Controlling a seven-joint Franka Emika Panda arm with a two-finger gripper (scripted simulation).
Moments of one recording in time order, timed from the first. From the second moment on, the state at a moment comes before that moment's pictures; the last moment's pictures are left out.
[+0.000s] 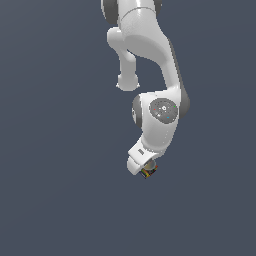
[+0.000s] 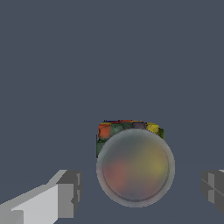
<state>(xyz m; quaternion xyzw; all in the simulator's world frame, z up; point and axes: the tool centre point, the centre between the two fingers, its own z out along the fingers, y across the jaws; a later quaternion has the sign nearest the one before) 0.076 0.085 0.107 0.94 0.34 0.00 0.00</state>
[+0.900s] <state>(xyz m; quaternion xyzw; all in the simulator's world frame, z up) 0.075 0.085 0.057 0.94 0.34 0.00 0.00</state>
